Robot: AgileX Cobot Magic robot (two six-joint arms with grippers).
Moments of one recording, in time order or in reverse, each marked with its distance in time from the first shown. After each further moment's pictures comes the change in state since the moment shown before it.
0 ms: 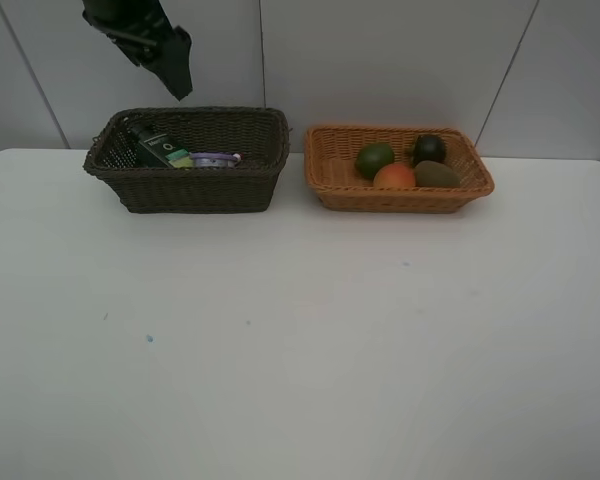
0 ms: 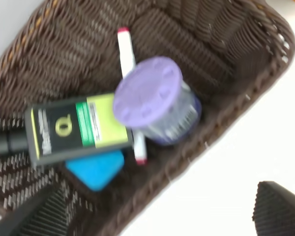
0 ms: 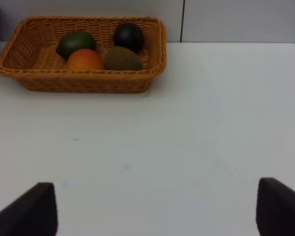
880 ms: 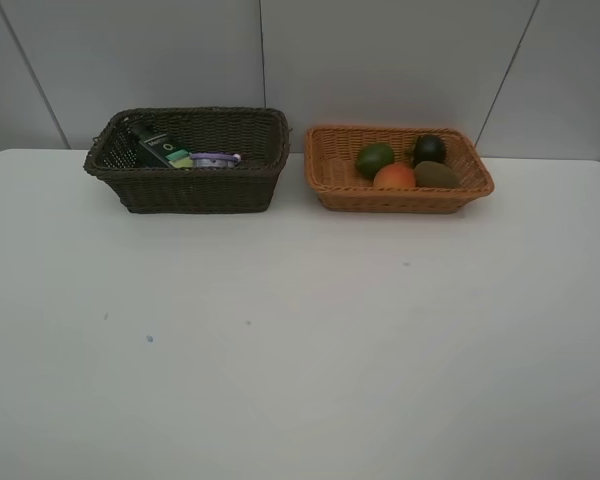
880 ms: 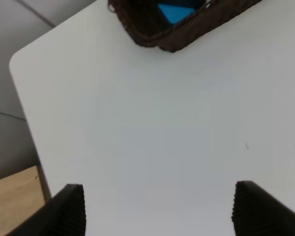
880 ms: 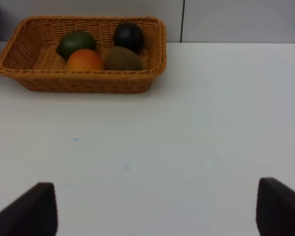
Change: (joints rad) left arm 0.257 -1.088 0.701 0.106 0.089 -0.069; right arm 0.000 0.000 0.000 0.000 0.000 0.001
